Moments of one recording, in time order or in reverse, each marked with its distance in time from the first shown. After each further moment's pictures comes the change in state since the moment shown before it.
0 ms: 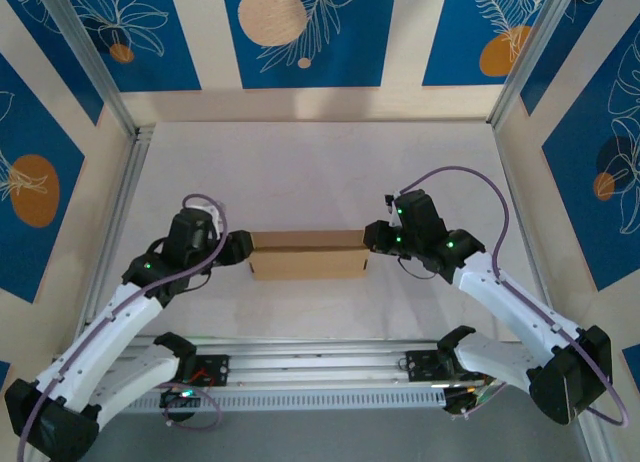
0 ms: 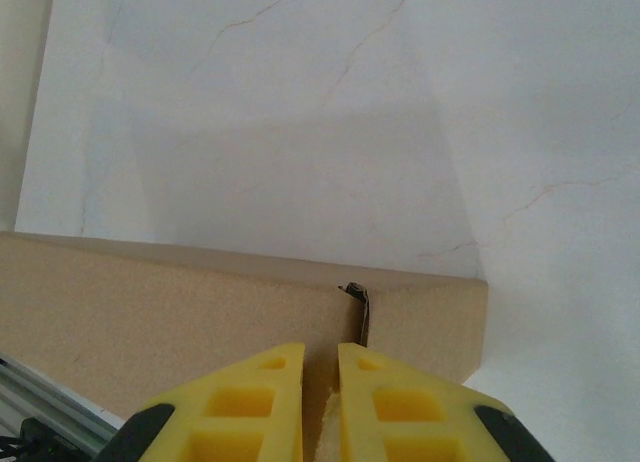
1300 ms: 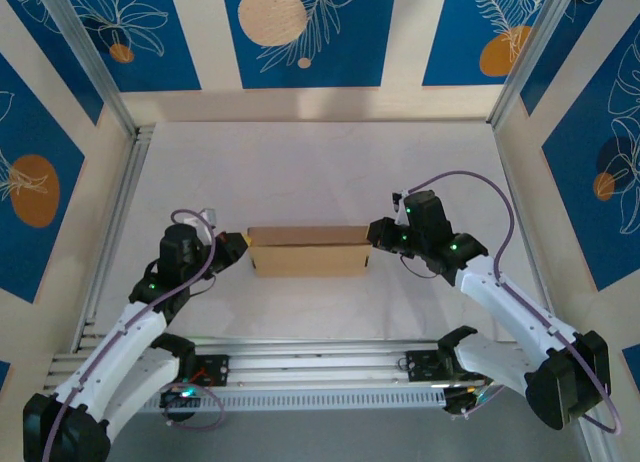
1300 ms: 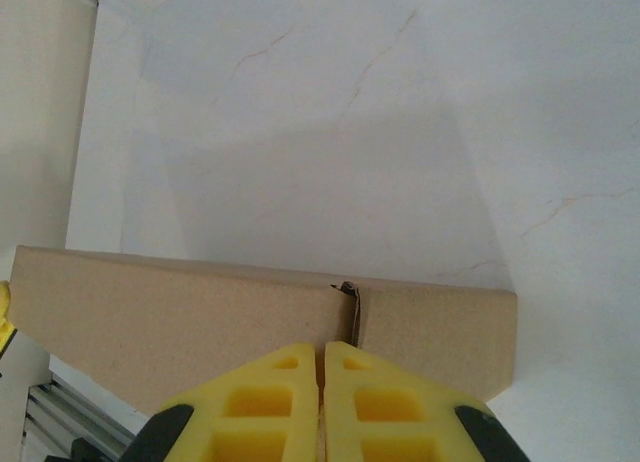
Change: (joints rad) left arm 0.117 -0.082 -0.313 0.468 0.288 -0.294; right arm -0.074 -0.008 -0.072 0.112 -0.087 0.051
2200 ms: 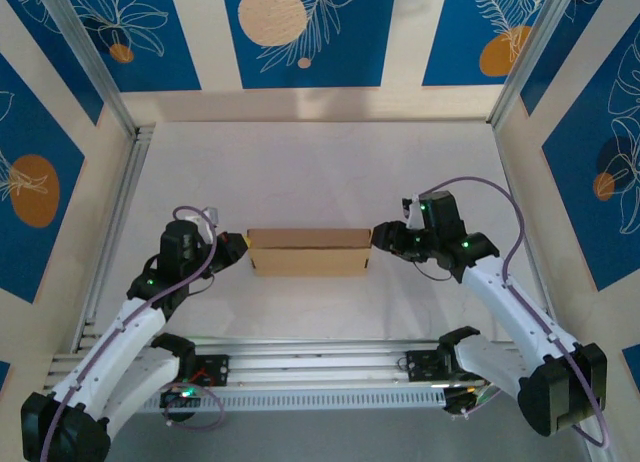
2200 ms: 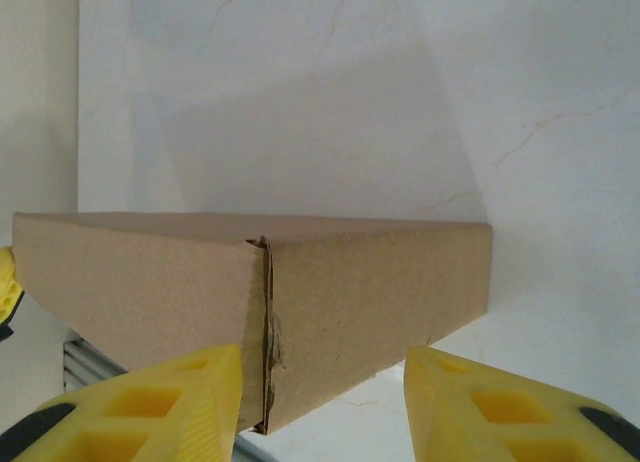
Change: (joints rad) left arm 0.000 0.017 0.061 -0.108 -0.007 0.071; right arm -0.133 -0.034 0.004 -0.138 -0.193 -0.055
